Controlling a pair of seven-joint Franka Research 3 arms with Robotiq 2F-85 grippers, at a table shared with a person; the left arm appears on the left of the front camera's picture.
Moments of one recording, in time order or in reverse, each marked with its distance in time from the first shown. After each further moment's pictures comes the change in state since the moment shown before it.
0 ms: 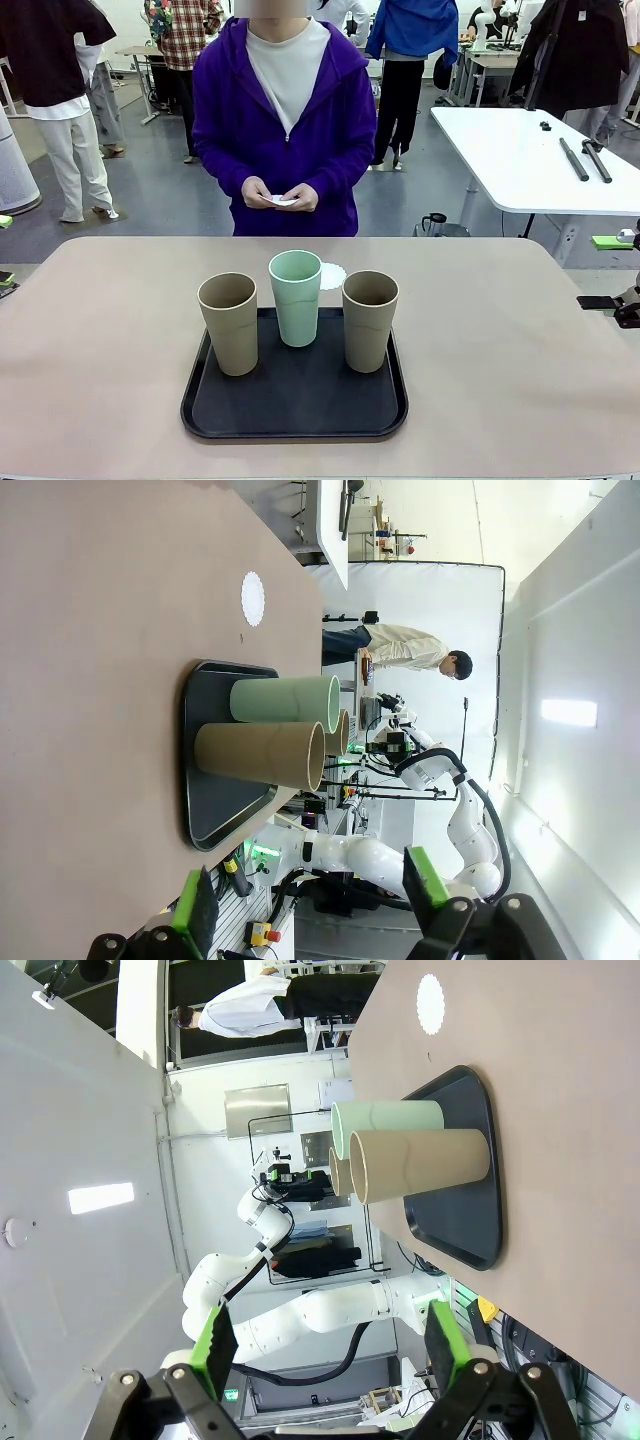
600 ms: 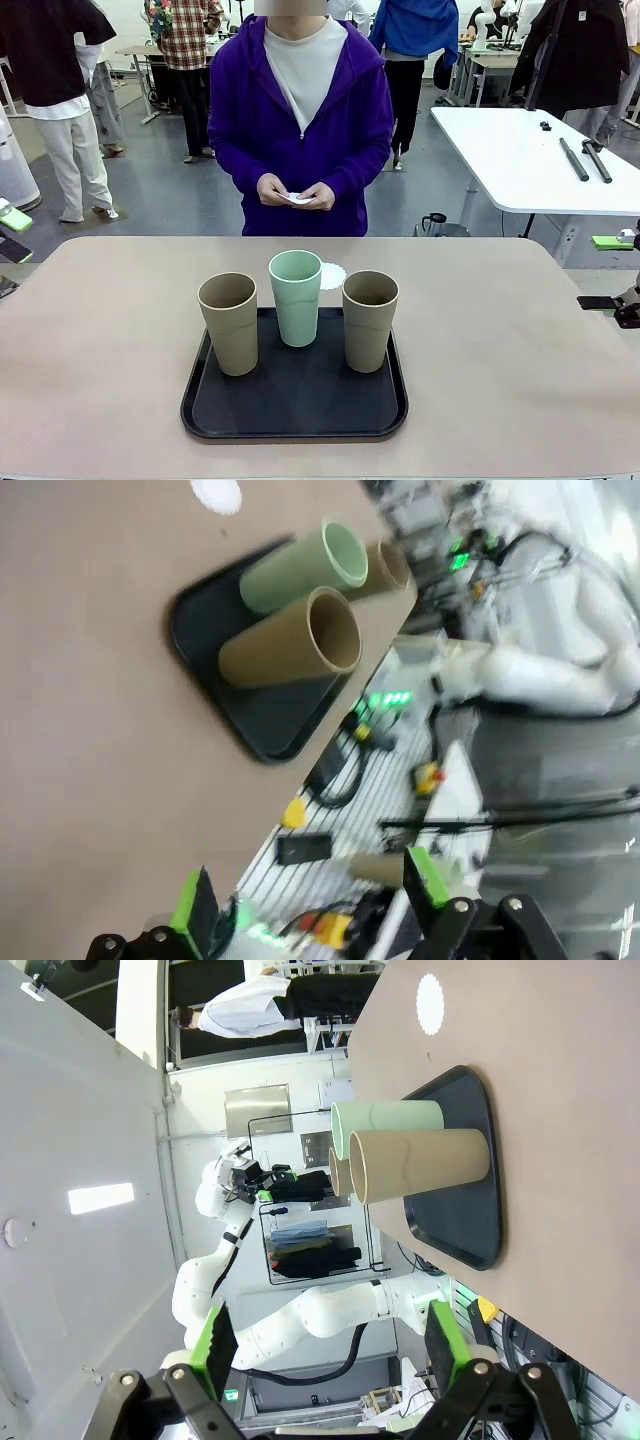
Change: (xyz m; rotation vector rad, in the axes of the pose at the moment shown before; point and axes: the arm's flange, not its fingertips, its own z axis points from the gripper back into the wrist) left arm 0.007 -0.113 -0.064 0.367 0.437 -0.577; right arm 0.000 0.000 0.000 0.000 0.000 -0.001
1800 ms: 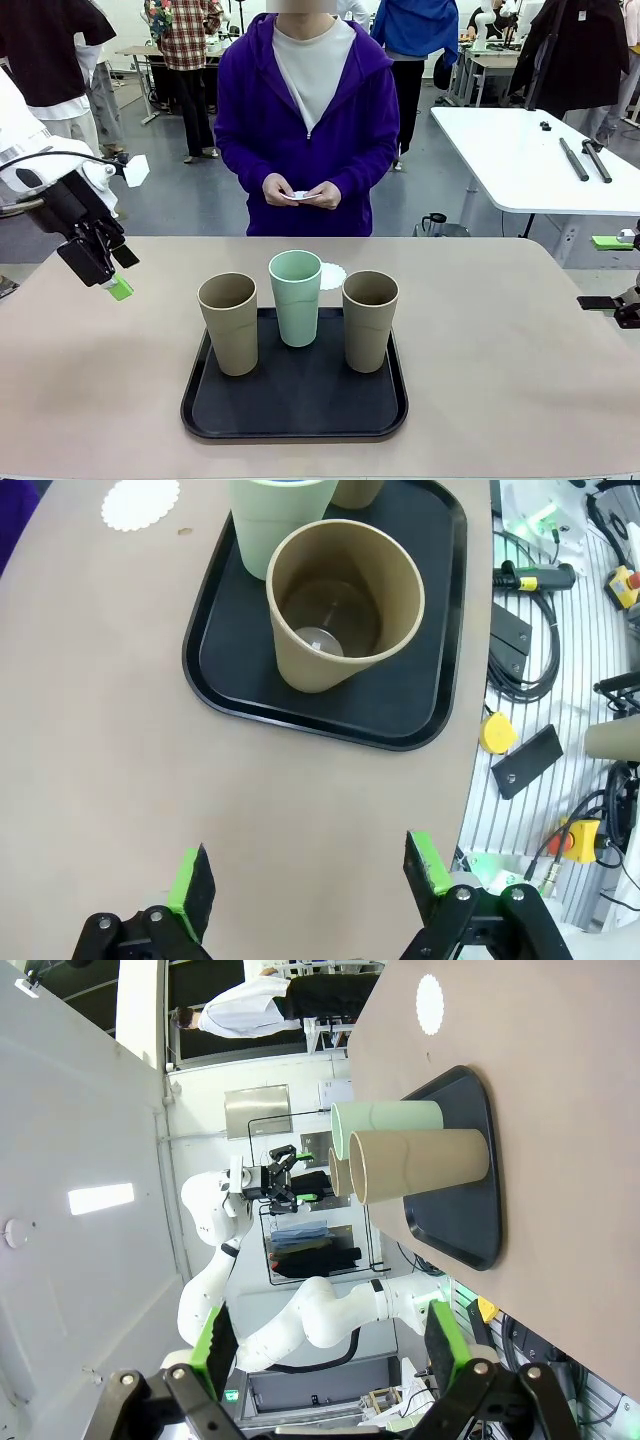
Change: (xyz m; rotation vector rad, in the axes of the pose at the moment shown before) left arm 0.052 -0.065 -0.131 0.437 0.197 -0.730; right arm 0.000 0.000 0.000 0.000 -0.001 -0.001
